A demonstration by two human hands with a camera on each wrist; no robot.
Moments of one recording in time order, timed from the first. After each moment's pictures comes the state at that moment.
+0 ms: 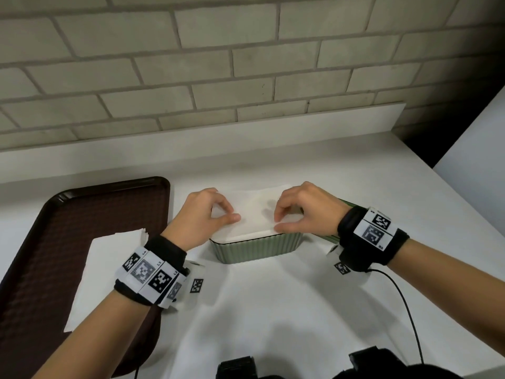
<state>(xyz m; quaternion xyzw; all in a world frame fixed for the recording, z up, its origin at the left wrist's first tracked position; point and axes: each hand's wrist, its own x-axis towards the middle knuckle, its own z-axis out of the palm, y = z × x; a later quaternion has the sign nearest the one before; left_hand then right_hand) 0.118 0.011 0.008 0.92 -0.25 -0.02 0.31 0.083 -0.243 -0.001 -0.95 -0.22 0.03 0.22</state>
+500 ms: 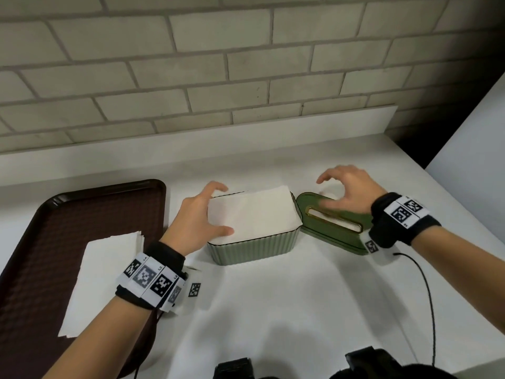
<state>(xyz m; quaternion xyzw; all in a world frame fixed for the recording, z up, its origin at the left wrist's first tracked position) 0.118 0.014 -0.008 0.90 -0.23 -0.04 0.36 0.087 -0.331 -0.002 -0.99 -0.01 0.01 0.14</state>
